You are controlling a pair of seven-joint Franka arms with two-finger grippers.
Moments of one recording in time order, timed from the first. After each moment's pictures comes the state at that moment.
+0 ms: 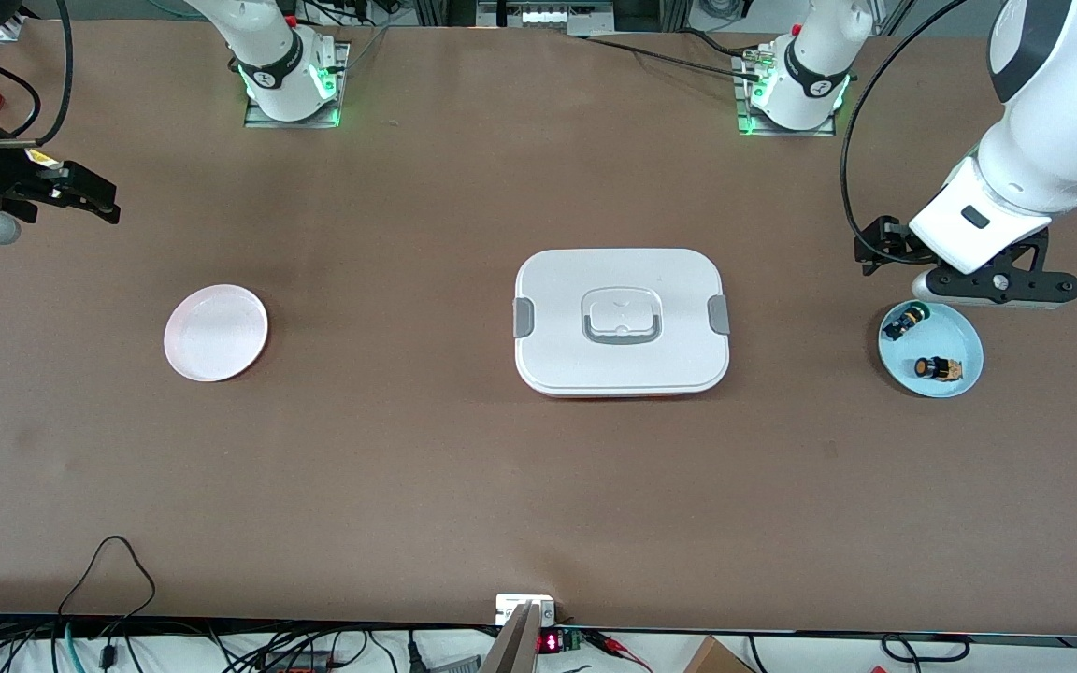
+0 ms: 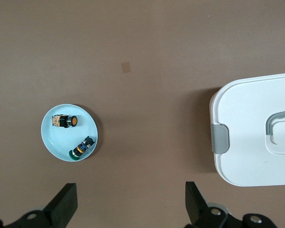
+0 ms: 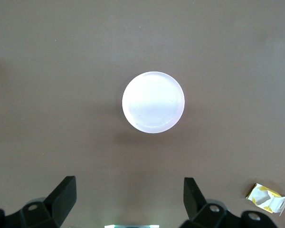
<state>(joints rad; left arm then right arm) -0.07 0.13 -0.14 -1.53 0.10 1.59 -0.14 0.07 -0.02 -0.05 -1.66 -0.05 1.56 0.00</state>
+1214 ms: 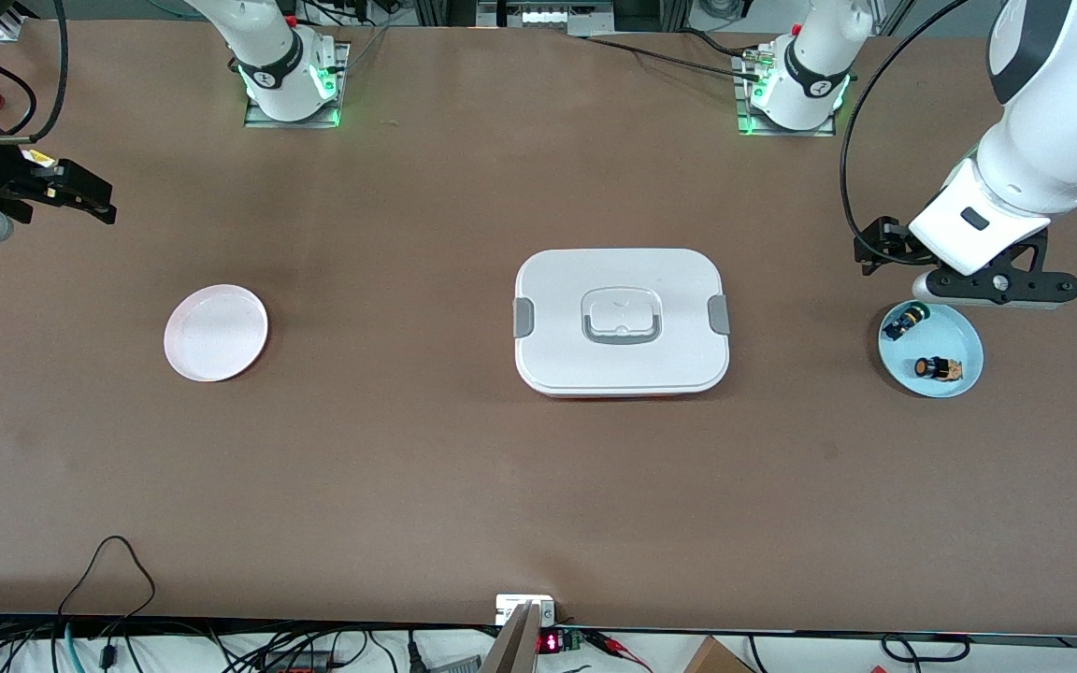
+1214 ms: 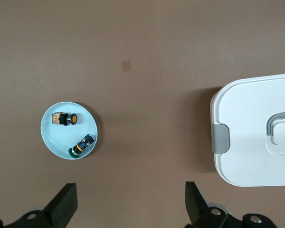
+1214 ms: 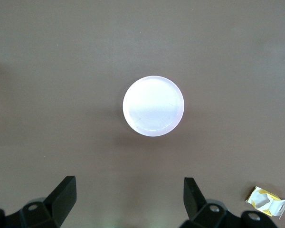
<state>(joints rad) -0.07 0.13 -0.14 -1.53 0.10 1.59 -0.15 0.07 -0.02 -0.05 -1.64 -0.05 1.56 0.00</state>
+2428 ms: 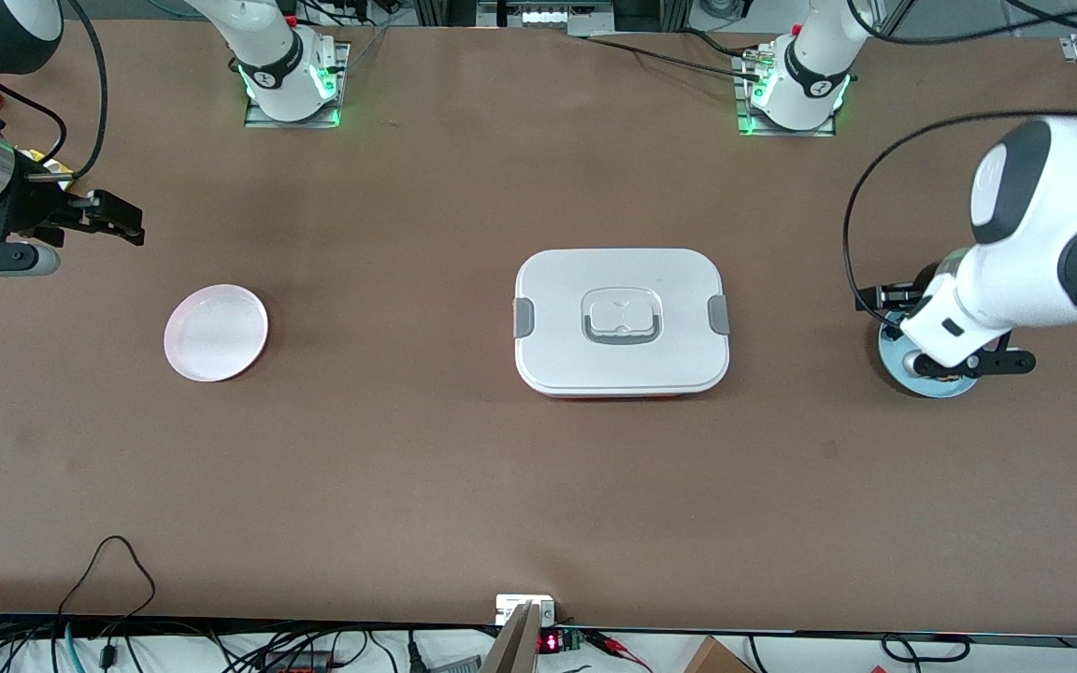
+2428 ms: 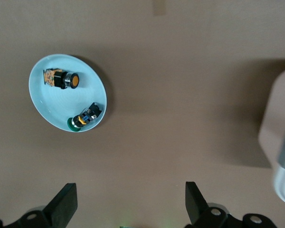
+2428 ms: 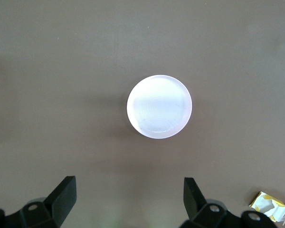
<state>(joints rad) 0.05 0.36 -0.13 -1.56 0.12 1.55 -0.18 0.10 0.04 -0.05 -1.64 -0.05 1.58 0.00</state>
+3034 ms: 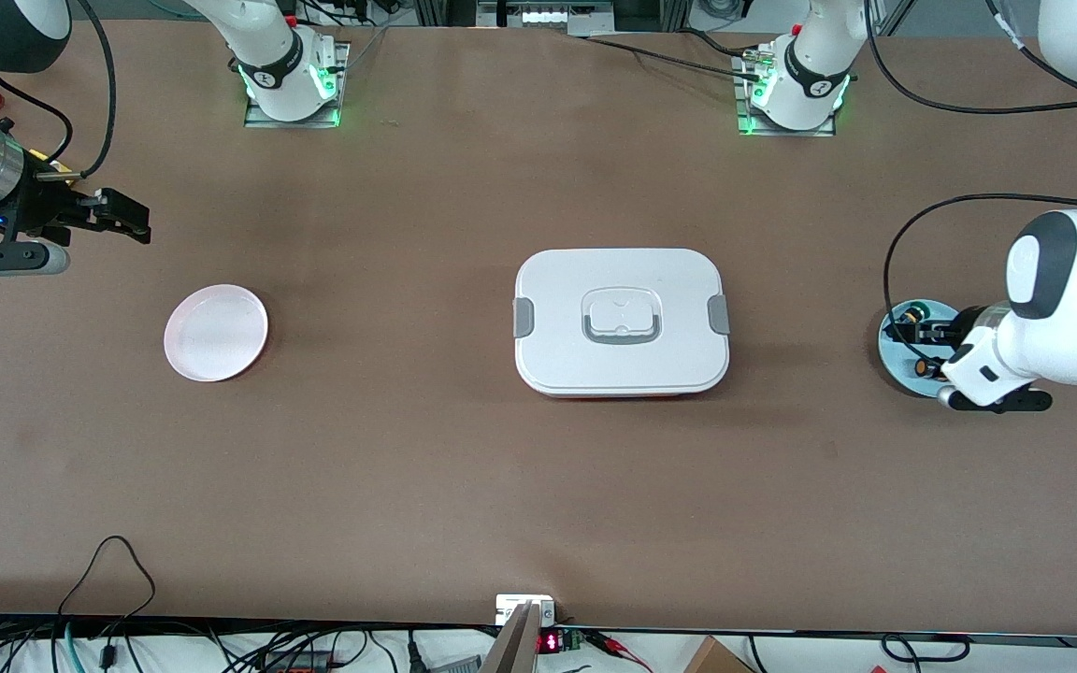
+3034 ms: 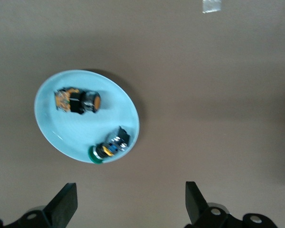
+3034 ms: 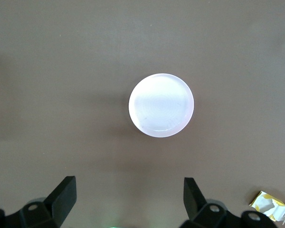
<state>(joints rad) 0.20 0.47 -0.13 -1.60 0.16 1.72 0.05 0.11 0.04 -0.05 -1.64 -0.05 1.57 0.00</state>
